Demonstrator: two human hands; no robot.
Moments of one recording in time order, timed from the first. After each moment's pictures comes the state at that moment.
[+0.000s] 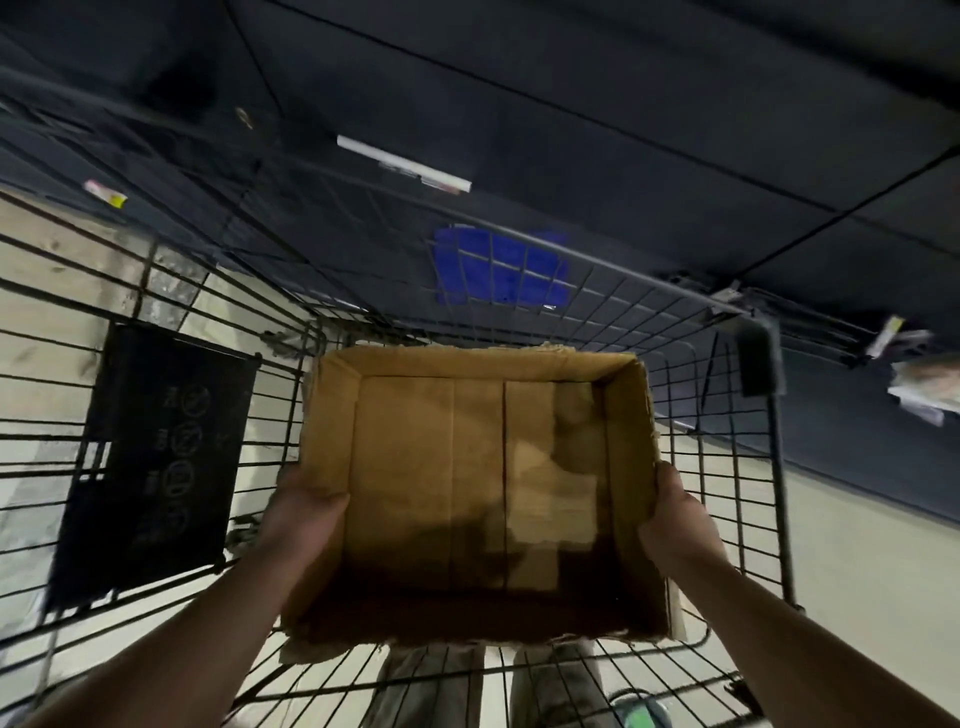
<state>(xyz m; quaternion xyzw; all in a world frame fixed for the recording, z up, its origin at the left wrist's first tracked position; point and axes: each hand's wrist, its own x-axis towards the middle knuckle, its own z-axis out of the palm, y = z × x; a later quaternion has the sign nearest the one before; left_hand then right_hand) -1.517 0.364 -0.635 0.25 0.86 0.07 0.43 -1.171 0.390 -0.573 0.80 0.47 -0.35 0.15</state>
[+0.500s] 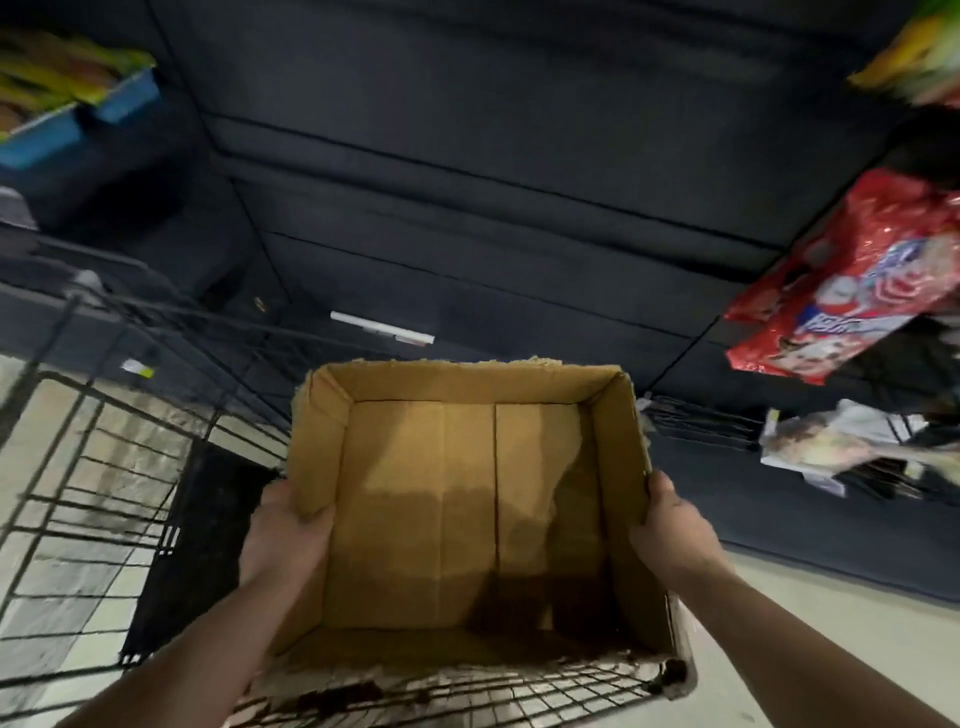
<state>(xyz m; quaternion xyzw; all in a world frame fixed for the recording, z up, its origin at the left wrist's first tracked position) -1.499 0.379 -0.470 0.40 0.83 0.19 0.35 -1.145 0.382 -0.411 0.81 0.52 -0.26 0.04</state>
